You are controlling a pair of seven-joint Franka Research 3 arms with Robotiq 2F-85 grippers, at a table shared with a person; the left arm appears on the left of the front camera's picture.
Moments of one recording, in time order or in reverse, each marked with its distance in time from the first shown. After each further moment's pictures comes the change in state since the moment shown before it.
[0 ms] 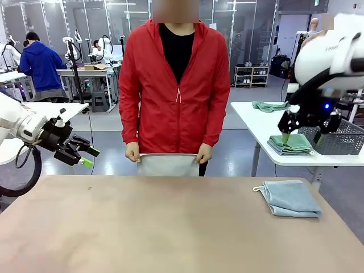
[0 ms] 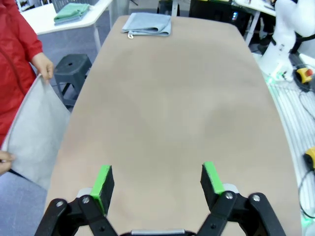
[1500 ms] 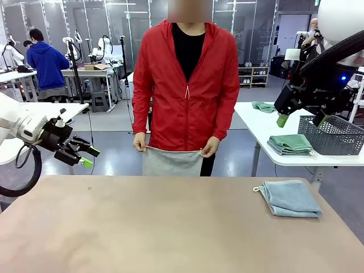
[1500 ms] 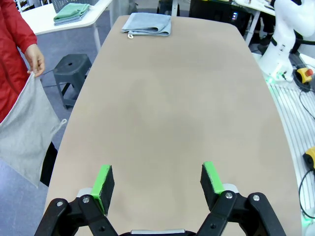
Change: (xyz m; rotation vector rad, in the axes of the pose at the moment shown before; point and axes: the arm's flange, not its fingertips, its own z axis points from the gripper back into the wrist) left arm 0.000 0.000 0.000 0.000 0.000 0.000; right arm -0.072 0.042 0.085 0.079 -0.077 0.123
